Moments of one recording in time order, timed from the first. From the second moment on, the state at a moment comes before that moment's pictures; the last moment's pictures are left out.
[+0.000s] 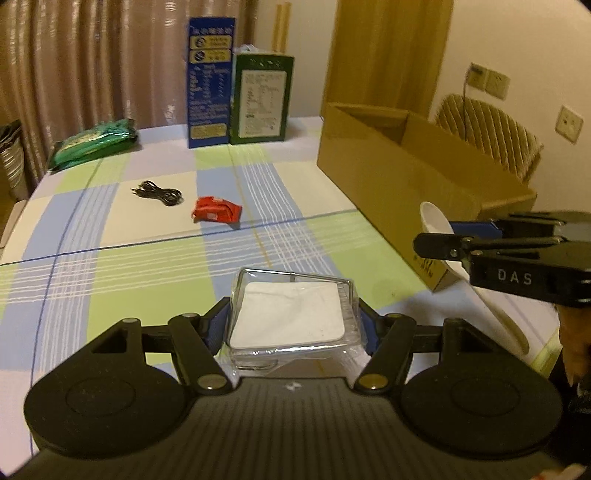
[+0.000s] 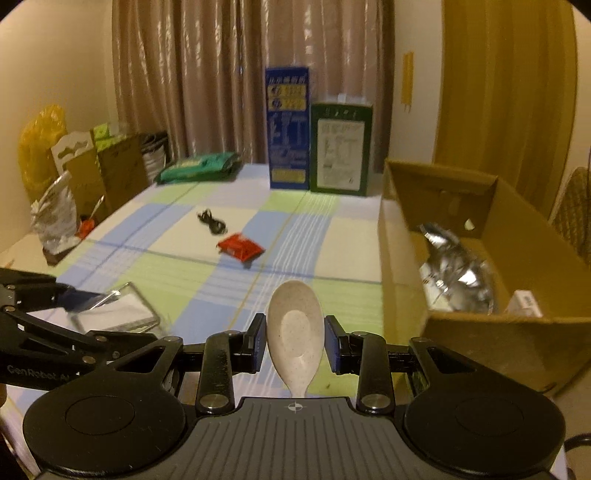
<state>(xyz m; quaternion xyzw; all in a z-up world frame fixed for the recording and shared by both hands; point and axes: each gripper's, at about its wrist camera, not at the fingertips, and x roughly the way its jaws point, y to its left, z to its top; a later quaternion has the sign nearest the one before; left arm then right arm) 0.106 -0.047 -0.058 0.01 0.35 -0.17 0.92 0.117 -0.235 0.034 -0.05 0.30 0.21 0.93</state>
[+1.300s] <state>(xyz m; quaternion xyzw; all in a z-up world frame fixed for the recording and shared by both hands) 0.094 -0.176 0.024 0.01 0.32 -0.23 0.92 0.107 -0.385 0.133 0.02 0.22 0.10 0.97</state>
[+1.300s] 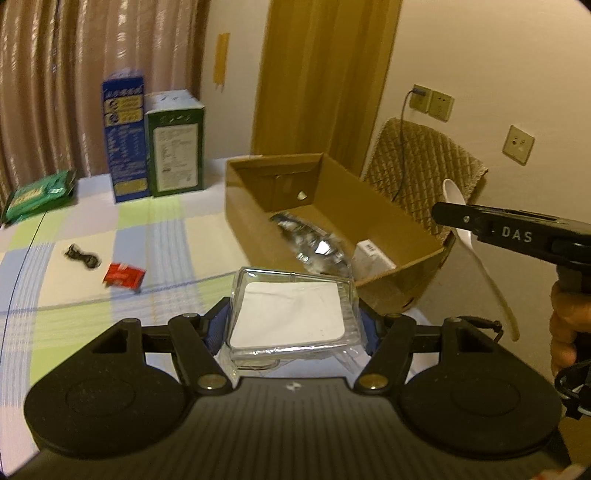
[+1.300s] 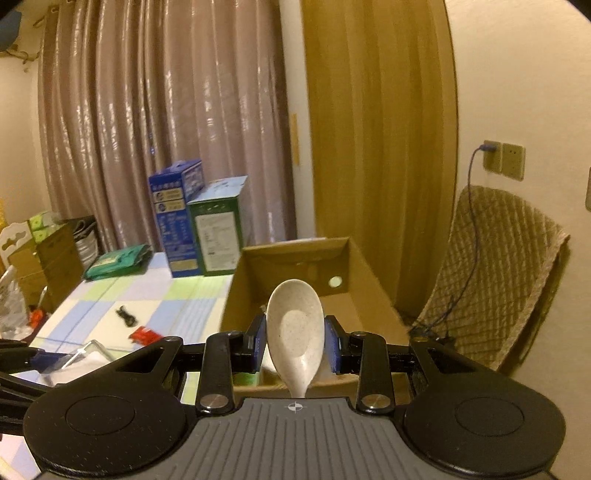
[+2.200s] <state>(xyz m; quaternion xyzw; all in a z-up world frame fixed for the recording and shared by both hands) 0.186 -0.254 0.032 0.00 0.31 -0.26 0.91 0.202 -0.415 0.139 0.02 0.24 0.11 0.96</state>
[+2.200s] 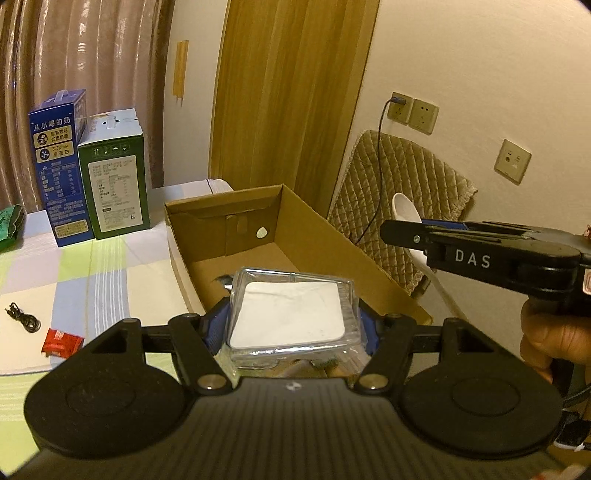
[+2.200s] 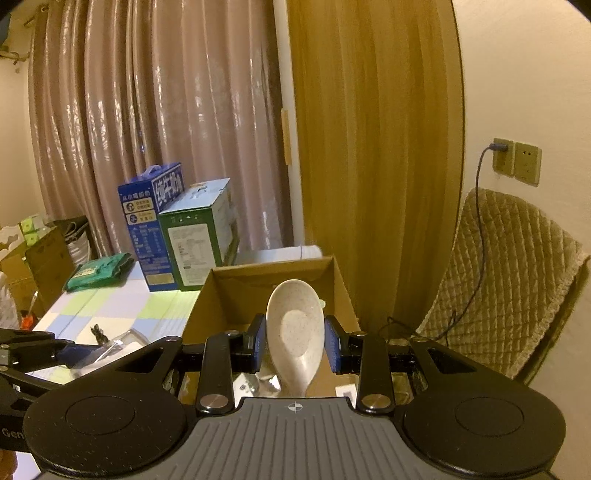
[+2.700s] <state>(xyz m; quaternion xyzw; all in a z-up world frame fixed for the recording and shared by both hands) 0.224 -0.275 0.002 0.01 0.32 -0.26 0.91 0.253 -0.423 0.127 0.02 0.26 0.10 0.96</state>
